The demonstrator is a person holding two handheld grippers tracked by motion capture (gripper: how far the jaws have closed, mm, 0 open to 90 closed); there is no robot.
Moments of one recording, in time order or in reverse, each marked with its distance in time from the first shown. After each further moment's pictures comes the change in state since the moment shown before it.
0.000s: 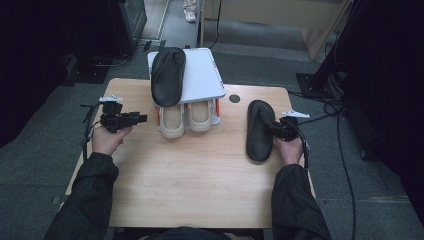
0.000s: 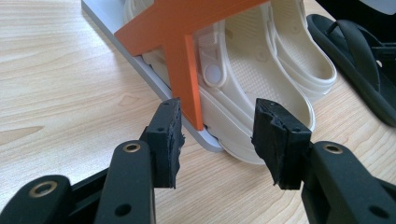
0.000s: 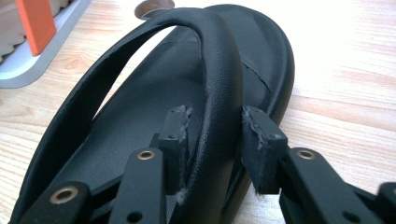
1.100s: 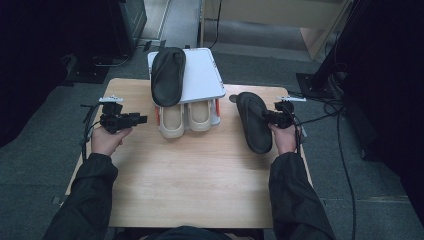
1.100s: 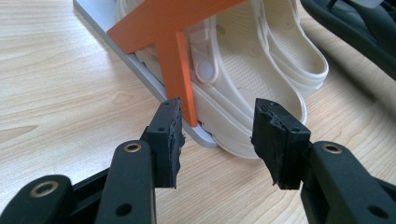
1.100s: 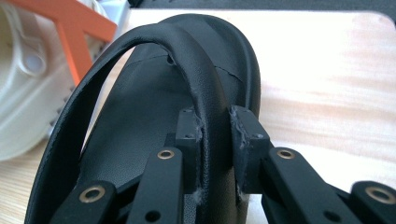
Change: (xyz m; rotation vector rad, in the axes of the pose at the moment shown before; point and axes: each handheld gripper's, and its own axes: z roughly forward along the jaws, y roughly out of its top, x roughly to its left) left arm -0.002 0.000 -0.003 0.004 -0.016 0.016; right arm 0.038 0.058 -0.018 0.032 -0.021 0.081
